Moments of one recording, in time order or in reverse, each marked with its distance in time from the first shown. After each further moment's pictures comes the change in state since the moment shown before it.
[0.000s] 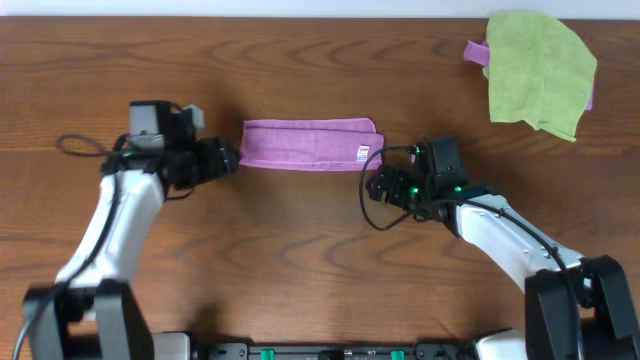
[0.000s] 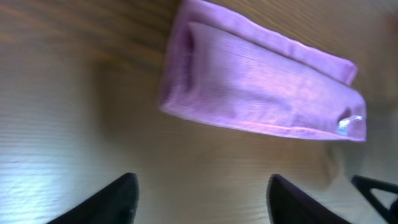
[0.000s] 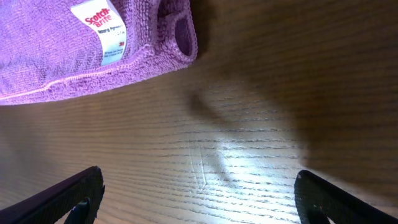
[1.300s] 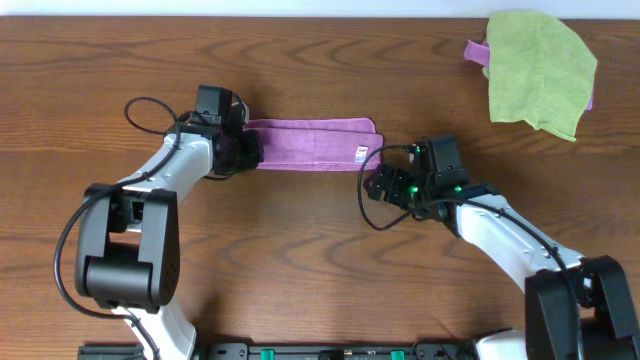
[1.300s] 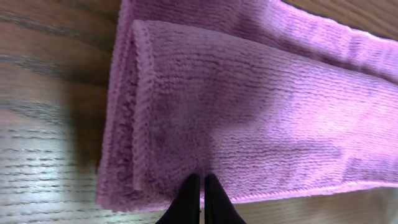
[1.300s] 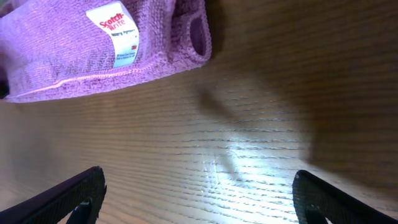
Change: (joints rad) left arm -0.154 0.326 0.148 0.086 -0.139 -0.053; right arm -0.001 0.000 0.000 0.017 -0.039 0.003
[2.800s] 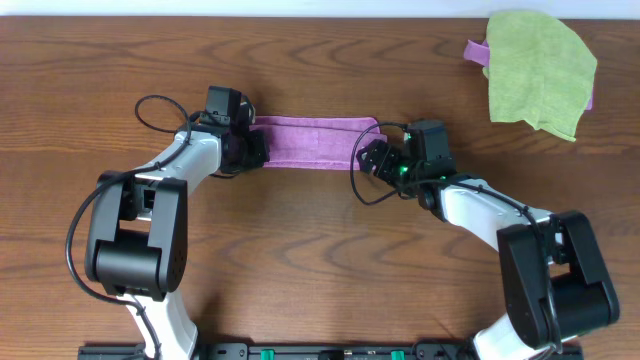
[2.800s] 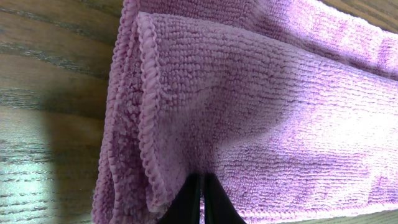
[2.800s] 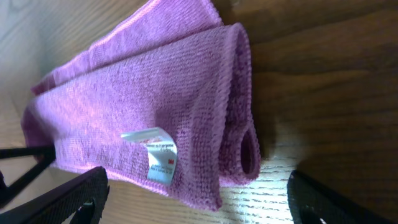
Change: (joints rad) left arm -0.027 0.065 0.017 0.055 -0.012 -0.018; right arm 0.005 0.194 0.051 0.293 0.016 0.134
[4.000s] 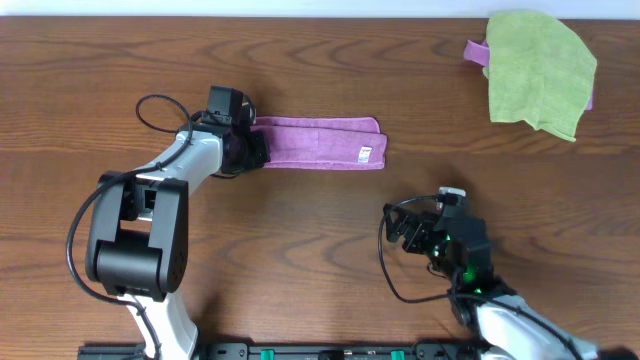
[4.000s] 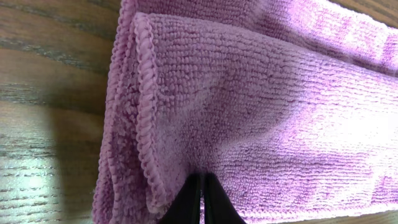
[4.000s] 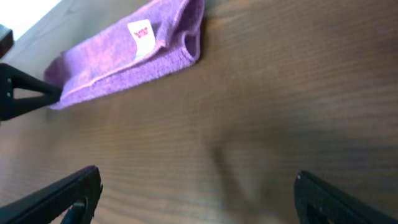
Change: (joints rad) left arm -0.006 0.000 0.004 -0.011 -0.016 0.000; right arm -0.006 -0.523 -0.705 0.523 0.121 -0.129
